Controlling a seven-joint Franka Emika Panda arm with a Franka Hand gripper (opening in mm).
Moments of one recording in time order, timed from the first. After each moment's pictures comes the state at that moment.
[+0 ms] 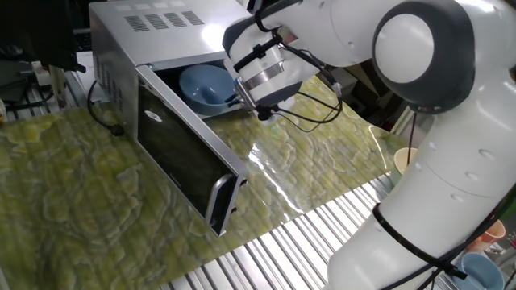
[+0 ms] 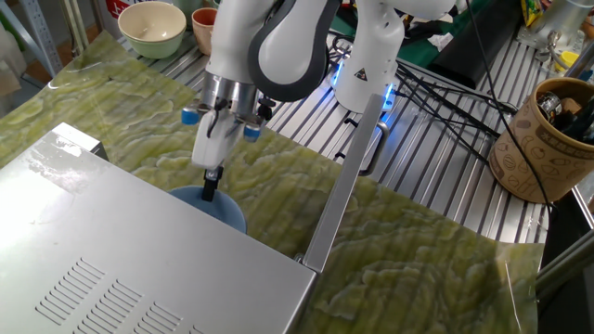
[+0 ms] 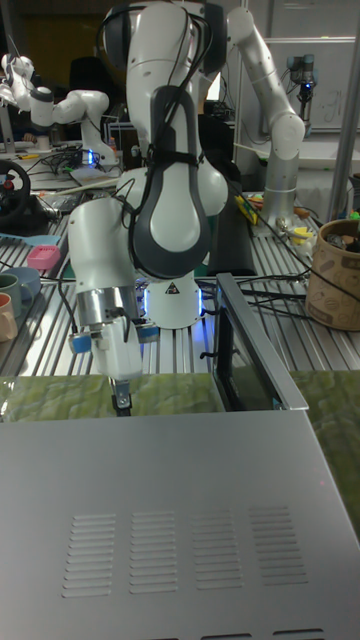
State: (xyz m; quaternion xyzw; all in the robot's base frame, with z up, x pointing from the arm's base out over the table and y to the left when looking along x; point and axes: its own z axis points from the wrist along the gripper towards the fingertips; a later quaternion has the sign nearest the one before) arm 0.556 -0.069 0.202 0.54 0.79 0.22 0.20
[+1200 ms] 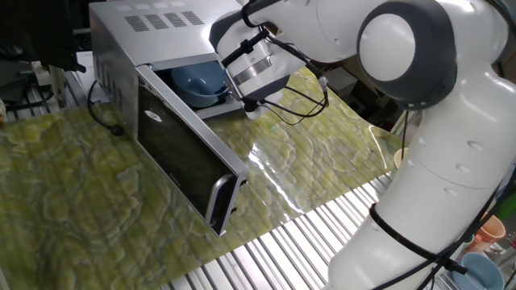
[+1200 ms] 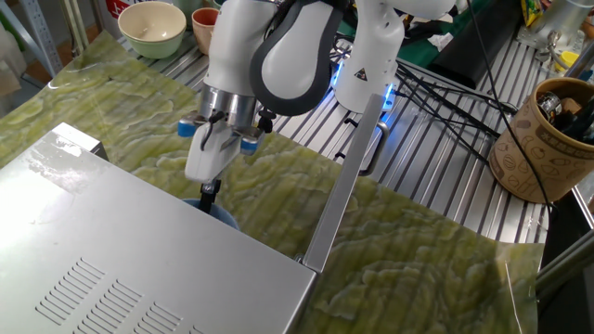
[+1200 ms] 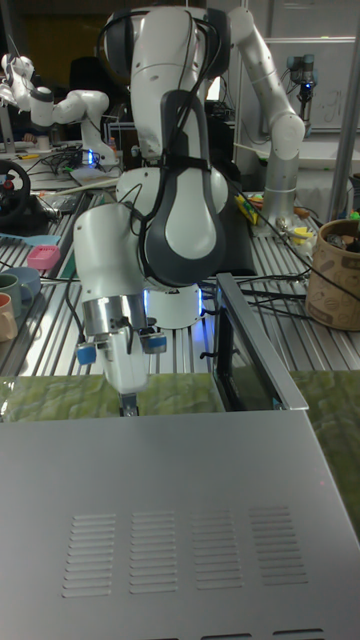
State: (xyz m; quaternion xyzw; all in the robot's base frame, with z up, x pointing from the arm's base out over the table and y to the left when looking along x) arm 0.583 -0.058 0.207 0.56 0.77 0.23 0.20
